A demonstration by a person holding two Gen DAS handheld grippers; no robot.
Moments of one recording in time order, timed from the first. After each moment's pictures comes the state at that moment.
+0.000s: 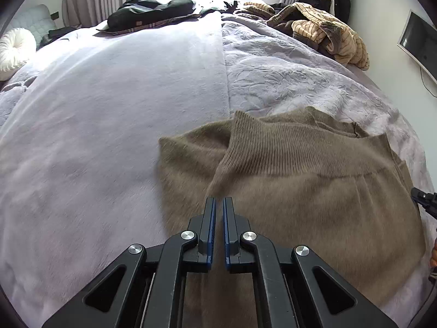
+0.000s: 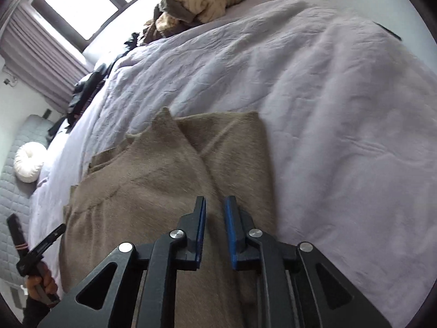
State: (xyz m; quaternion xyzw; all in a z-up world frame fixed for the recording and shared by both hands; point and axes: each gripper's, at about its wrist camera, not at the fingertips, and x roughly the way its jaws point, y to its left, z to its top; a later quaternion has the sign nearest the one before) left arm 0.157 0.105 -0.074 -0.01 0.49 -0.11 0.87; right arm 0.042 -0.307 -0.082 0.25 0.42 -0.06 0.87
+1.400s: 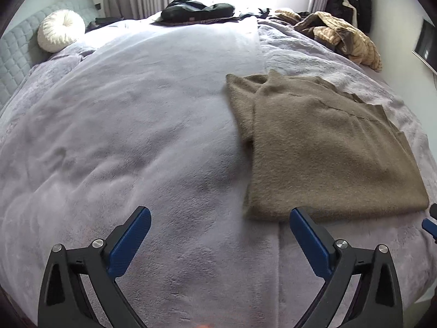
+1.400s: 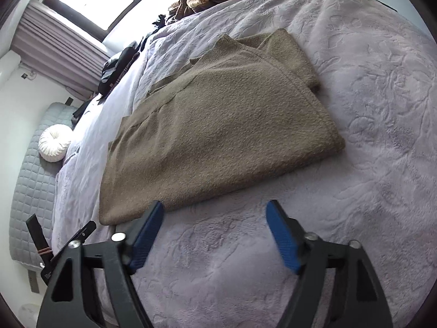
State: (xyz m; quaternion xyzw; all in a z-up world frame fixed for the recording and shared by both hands) left arm 0.000 0.166 -0.063 -0.02 0.48 -0.02 0.87; right arm -0.083 -0.182 -0.085 0.28 0.44 -0.01 0.86
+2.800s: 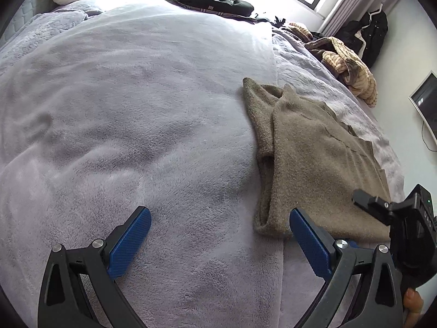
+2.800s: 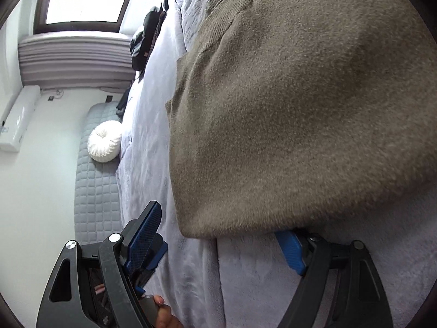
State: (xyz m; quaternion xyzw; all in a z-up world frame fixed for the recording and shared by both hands) left arm 0.019 0.211 -0.074 -0.15 0.49 -0.06 0.85; right arm 0.019 -0.033 -0.158 0.47 0.45 0.13 0.75
